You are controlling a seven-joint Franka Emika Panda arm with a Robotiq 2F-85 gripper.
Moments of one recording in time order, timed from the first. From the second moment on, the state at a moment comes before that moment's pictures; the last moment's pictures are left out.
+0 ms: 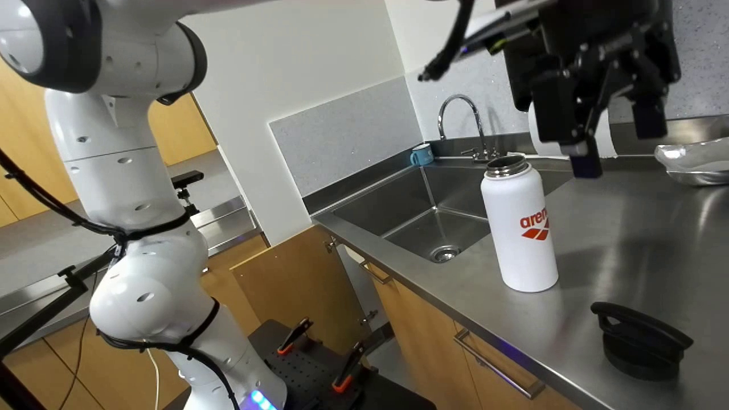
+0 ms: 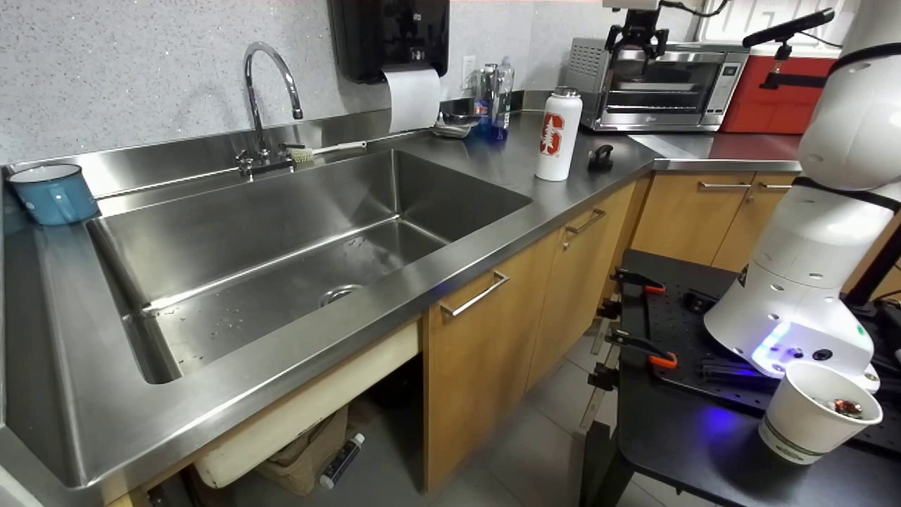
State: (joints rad) arm -0.57 0.16 -0.56 -1.70 0.05 1.94 0.91
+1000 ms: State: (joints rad) arm -0.52 -0.05 -0.51 -1.69 0.04 1.89 0.83
